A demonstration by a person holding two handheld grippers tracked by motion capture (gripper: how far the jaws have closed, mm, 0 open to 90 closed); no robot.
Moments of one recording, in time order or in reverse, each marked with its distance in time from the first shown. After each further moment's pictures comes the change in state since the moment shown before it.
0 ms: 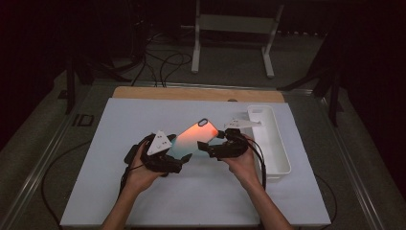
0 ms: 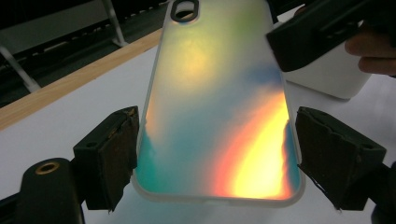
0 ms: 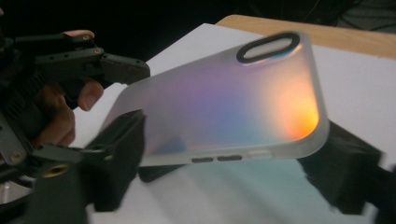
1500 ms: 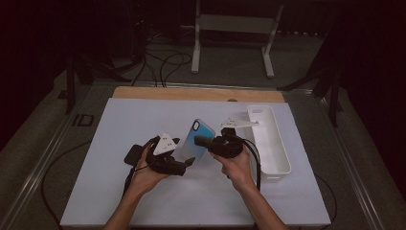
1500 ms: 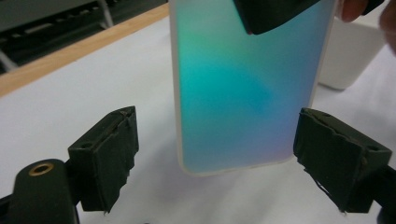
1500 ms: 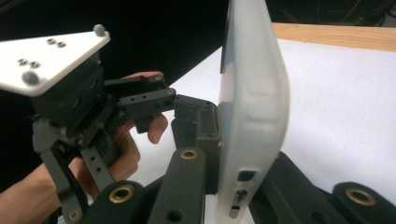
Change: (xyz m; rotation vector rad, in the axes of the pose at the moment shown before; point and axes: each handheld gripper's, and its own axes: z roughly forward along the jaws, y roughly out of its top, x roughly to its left) left arm 0.000 -0.007 0.013 0.051 -0.063 -0.065; right arm 0.017 0.006 0.002 -0.044 0.133 0.058
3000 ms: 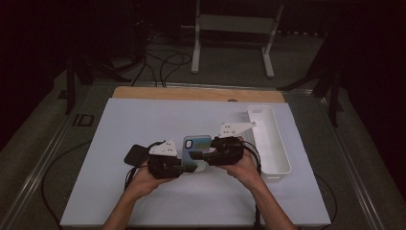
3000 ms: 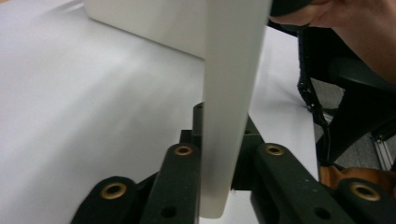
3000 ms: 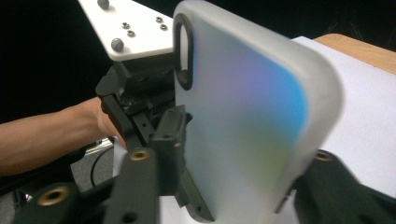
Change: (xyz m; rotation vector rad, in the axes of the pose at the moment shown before) left arm -0.005 -0.007 0.003 0.042 -0.381 0.031; right arm 0.014 0.003 -0.007 0.077 0.192 -0.283
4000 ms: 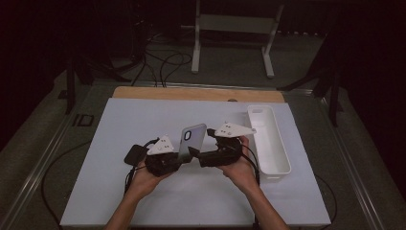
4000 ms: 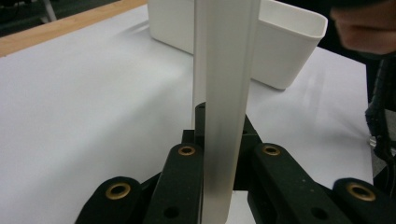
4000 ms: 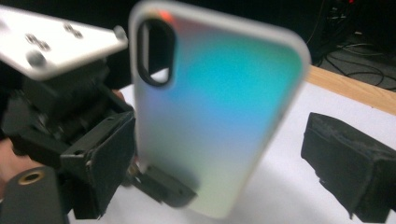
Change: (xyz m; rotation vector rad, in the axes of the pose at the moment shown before) left arm 0.000 0.001 -0.005 -0.068 0.220 -0.040; right arm 0.022 0.009 0.004 -0.045 -0.379 0.051
